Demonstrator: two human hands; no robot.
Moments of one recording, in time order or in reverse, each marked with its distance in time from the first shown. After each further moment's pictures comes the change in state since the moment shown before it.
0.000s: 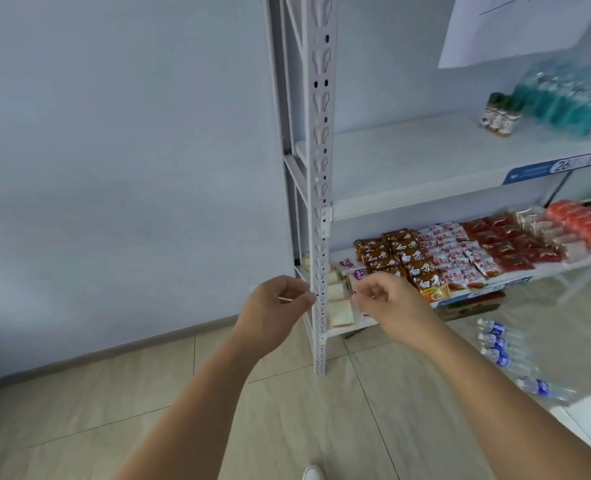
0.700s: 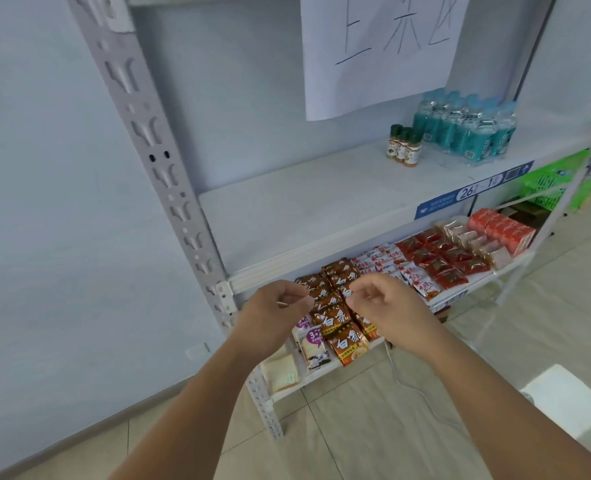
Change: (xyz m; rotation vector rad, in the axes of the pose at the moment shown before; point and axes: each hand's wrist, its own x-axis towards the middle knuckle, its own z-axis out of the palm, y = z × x) left_hand 0.158 0.118 0.141 0.056 -0.161 0.157; right_hand 0.089 0.082 -0.166 0.002 0.183 0.044
